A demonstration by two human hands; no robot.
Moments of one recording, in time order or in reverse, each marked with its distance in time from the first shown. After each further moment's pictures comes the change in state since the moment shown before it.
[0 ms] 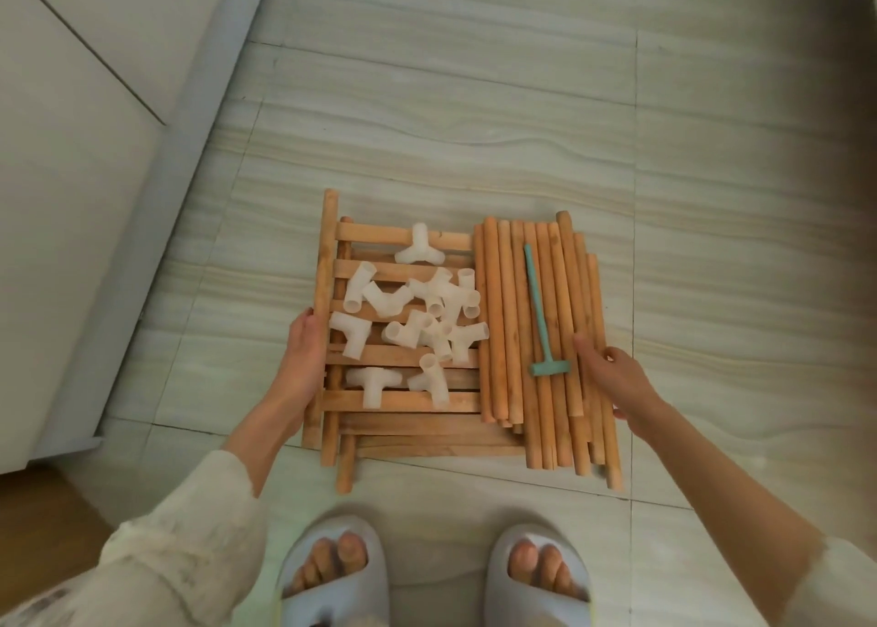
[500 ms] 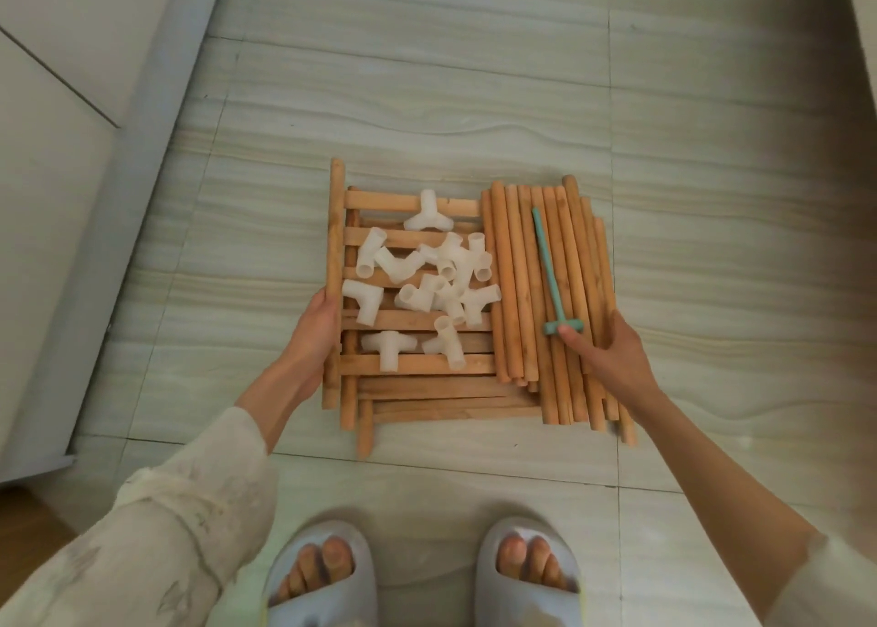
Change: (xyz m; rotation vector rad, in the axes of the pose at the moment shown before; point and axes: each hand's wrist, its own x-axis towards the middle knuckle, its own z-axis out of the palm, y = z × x) left_hand -0.002 0.052 0.040 -0.206 -0.107 -0.004; right_hand 0.015 0.016 -0.016 -0.081 0.129 -0.240
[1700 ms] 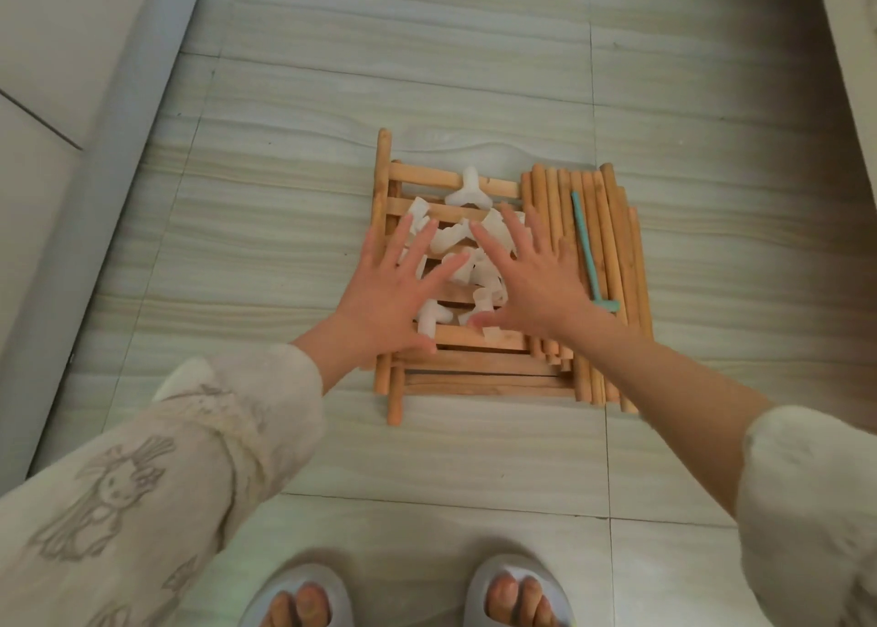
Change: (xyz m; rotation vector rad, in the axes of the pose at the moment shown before) left_hand 0.028 0.055 0.070 1.777 -0.101 0.885; right_hand 0.036 -0.123 0.012 -0.995 -0.051 -0.658
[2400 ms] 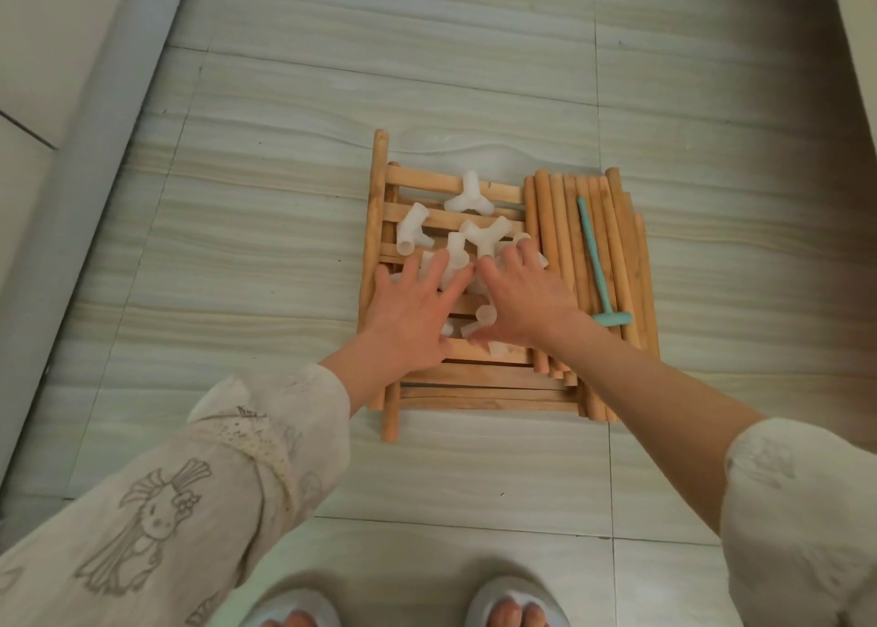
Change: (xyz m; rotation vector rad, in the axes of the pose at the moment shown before) left_hand 0.019 0.029 0.008 -0.041 0.021 -0.082; right_hand 0.017 -0.009 0.008 -0.054 -0.080 0.017
